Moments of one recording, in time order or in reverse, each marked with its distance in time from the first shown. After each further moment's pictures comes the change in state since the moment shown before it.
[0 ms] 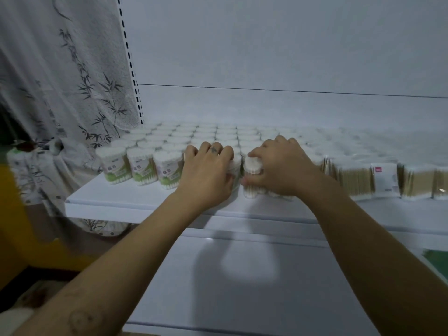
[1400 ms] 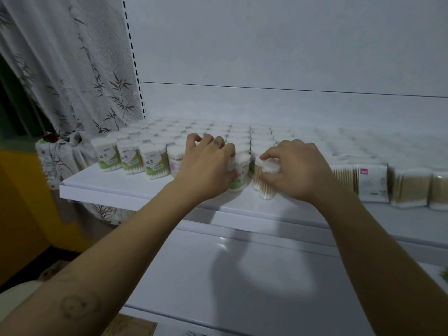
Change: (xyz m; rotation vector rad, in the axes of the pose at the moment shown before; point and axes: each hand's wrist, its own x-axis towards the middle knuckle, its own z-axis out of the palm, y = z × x) left_hand 0.013 0.061 -0.013 0.128 -0.054 -0.052; right_hand -0.035 0.074 0.013 0.184 0.129 -0.023
